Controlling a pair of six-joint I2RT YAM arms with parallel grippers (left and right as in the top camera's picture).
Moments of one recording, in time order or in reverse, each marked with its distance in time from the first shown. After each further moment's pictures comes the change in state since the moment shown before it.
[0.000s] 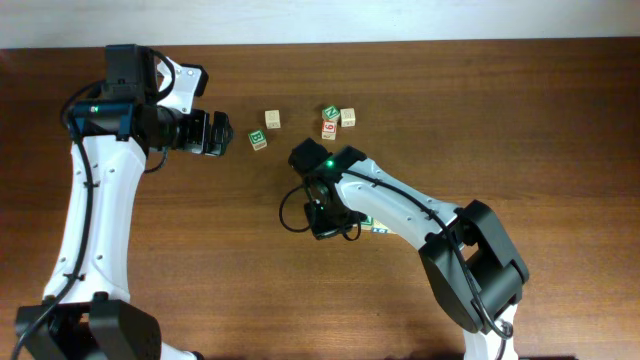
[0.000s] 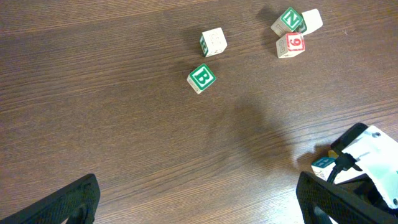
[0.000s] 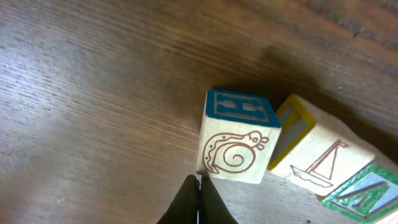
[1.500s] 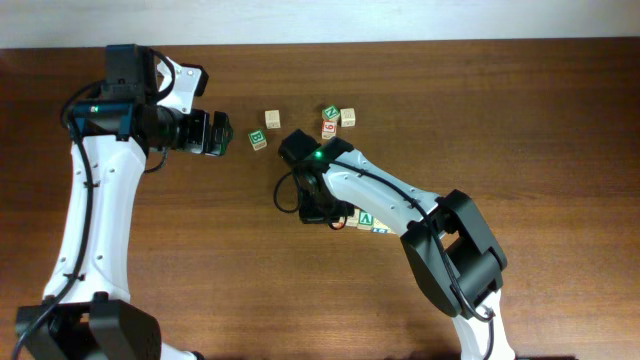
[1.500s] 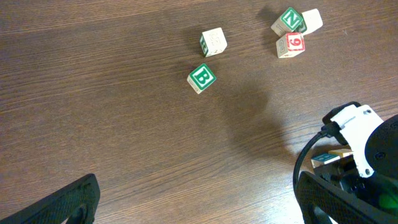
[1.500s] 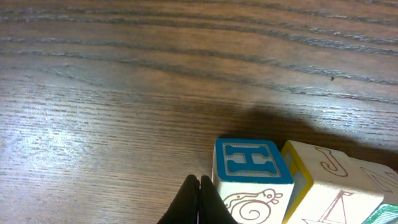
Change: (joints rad) left arm 0.000 0.000 0.000 0.000 0.000 0.000; right arm 0.000 0.110 0.131 -0.002 0.050 0.256
